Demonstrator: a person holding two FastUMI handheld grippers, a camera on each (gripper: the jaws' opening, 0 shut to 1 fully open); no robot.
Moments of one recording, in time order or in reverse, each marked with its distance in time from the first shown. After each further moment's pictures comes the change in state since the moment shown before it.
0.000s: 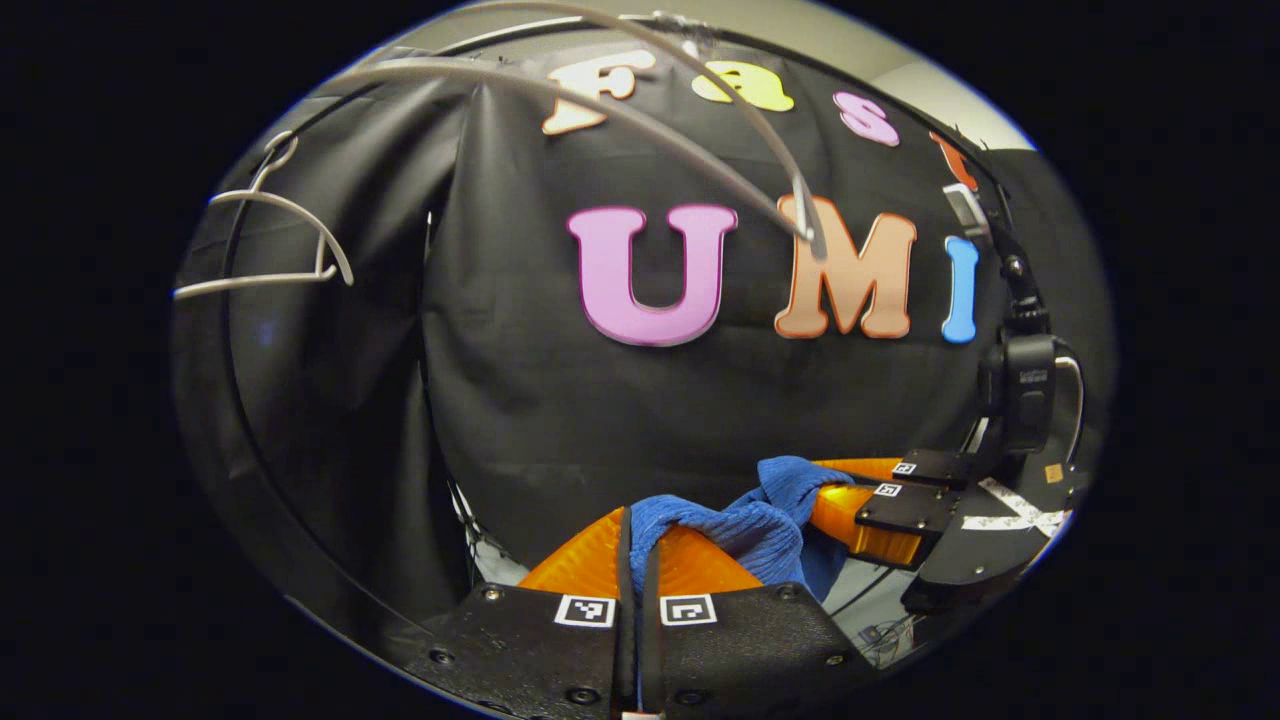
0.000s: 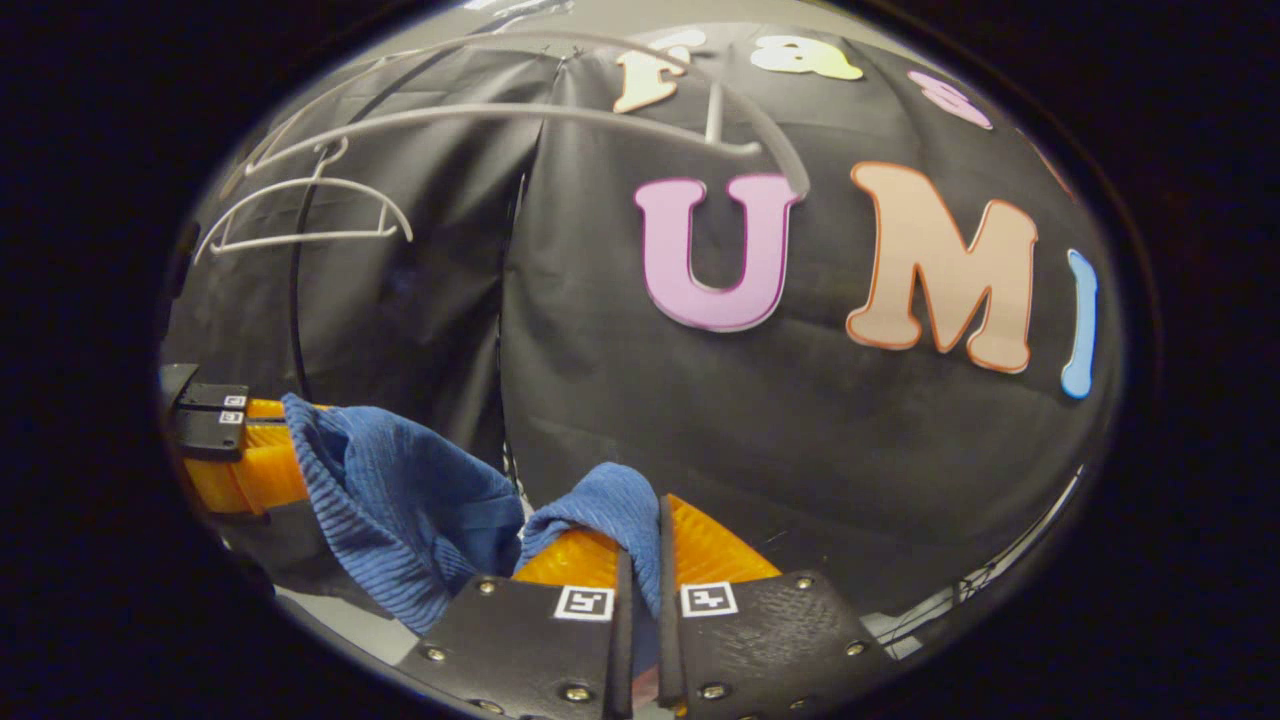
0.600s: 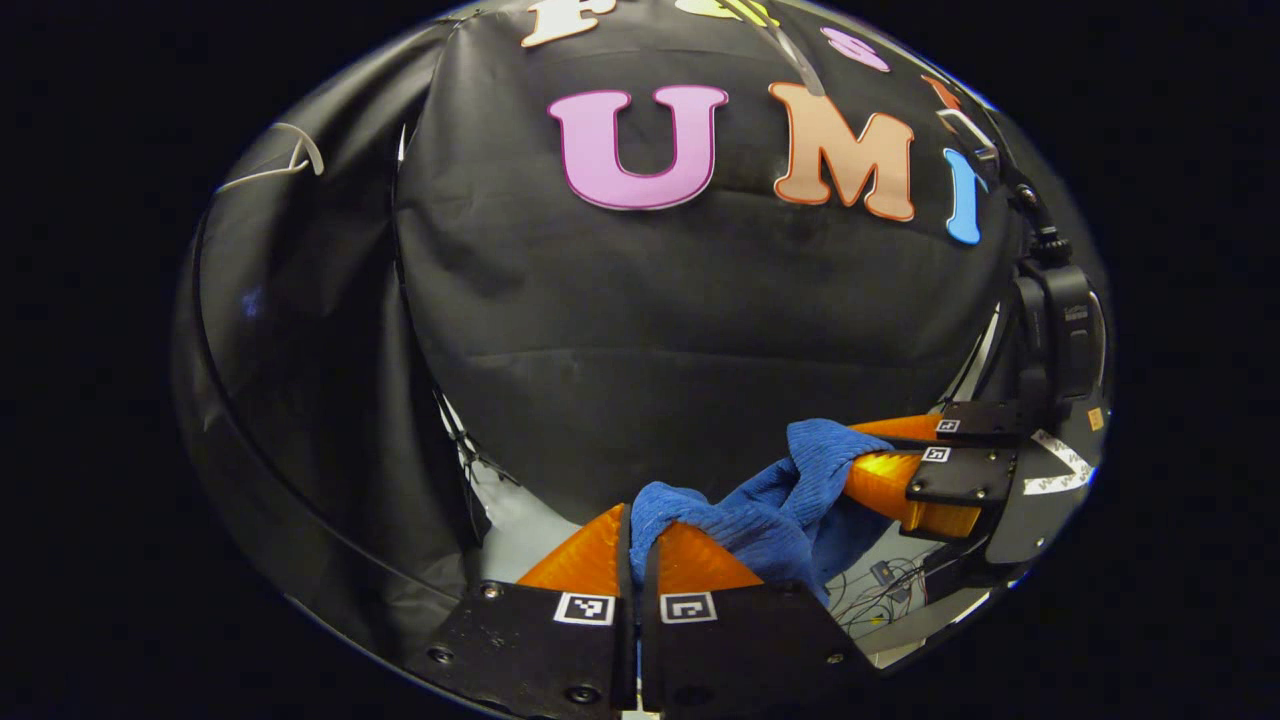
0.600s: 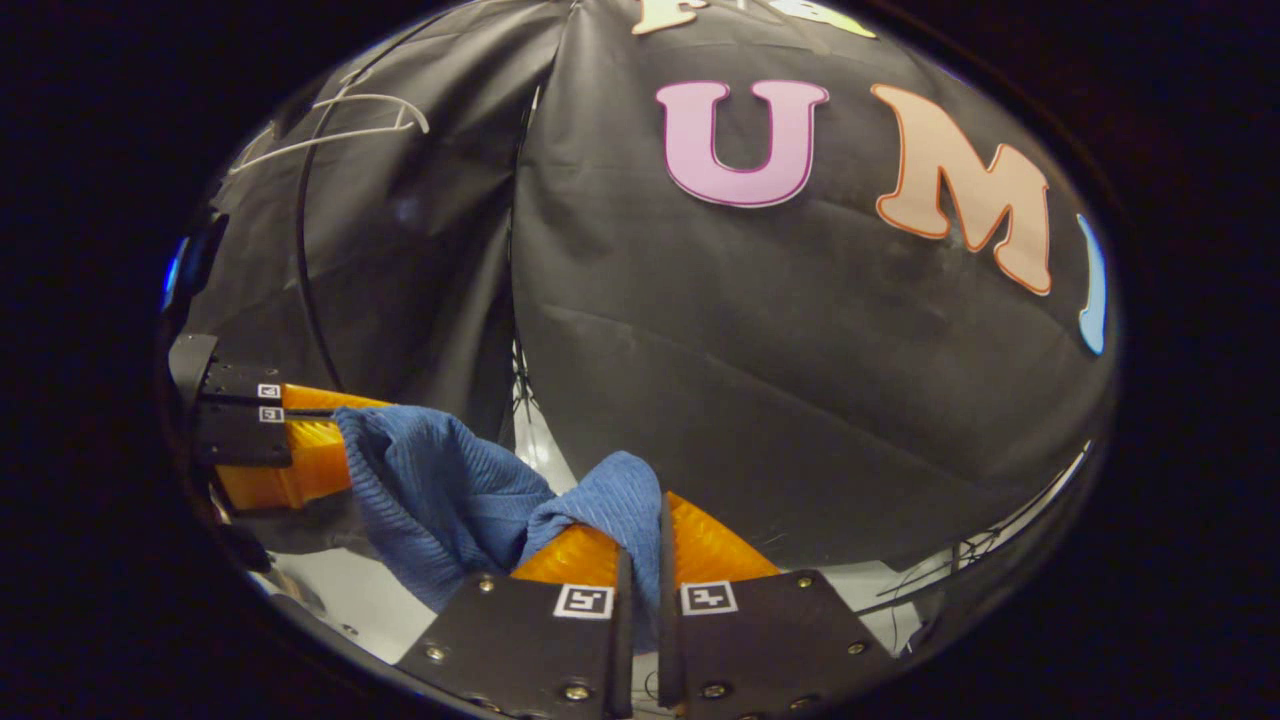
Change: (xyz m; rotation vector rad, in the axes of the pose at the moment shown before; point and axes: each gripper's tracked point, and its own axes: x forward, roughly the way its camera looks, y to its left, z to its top) left arm 0.003 0.010 -0.122 0.022 0.271 -0.021; right arm -0.004 0.015 -0.117 -0.031 0.241 0.019
